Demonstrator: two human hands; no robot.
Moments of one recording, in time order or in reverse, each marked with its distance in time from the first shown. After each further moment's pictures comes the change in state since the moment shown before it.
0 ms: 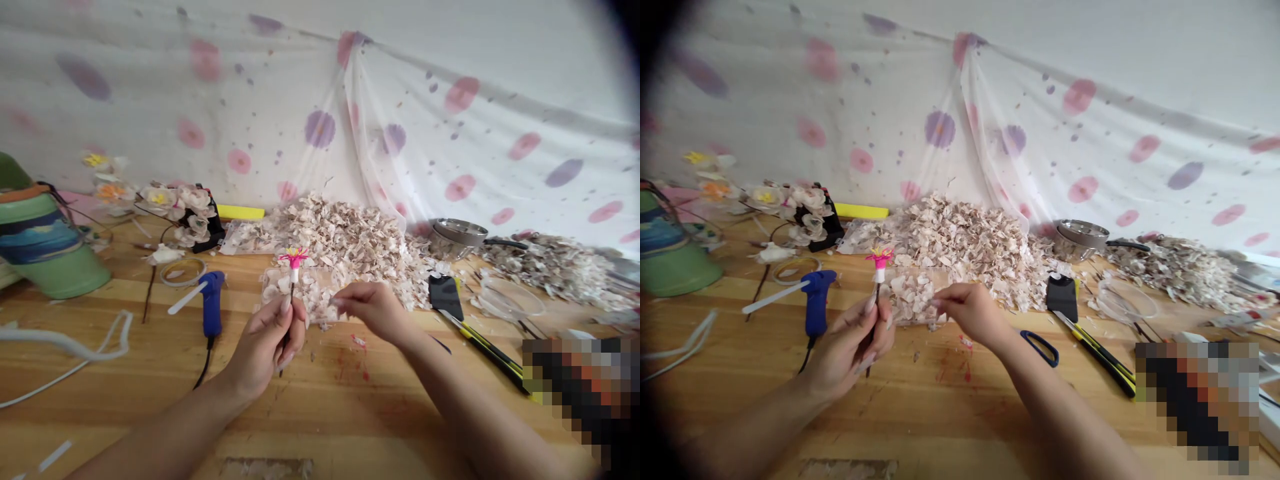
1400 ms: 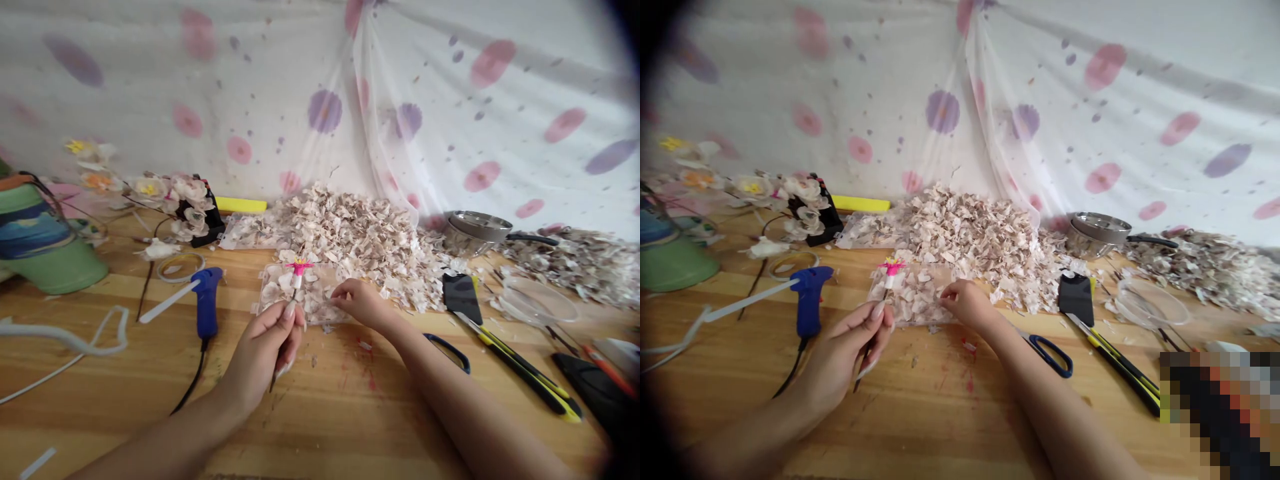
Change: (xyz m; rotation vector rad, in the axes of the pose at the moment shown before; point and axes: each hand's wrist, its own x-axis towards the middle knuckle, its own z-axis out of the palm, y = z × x) left_hand 0.003 -0.009 -0.001 0.290 0.255 -0.190; right_hand 0.044 0.060 0.012 -0.458 -0.053 0.040
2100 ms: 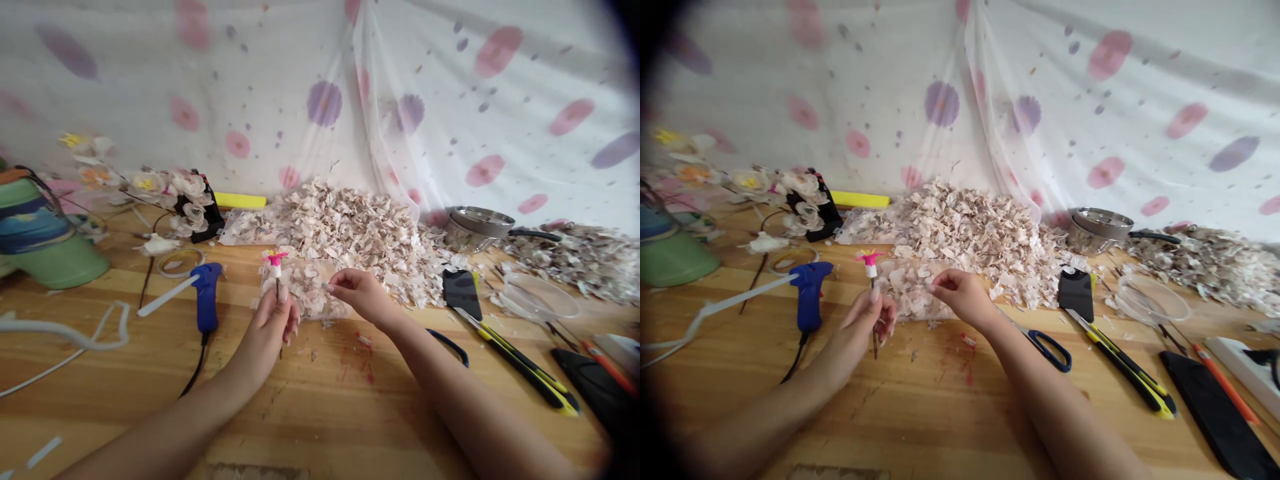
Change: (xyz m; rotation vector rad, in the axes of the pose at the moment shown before) left_hand 0.013 -0.005 0.000 0.219 0.139 0.080; right_hand -0.012 -0.029 -0.011 0.495 0.018 0.060
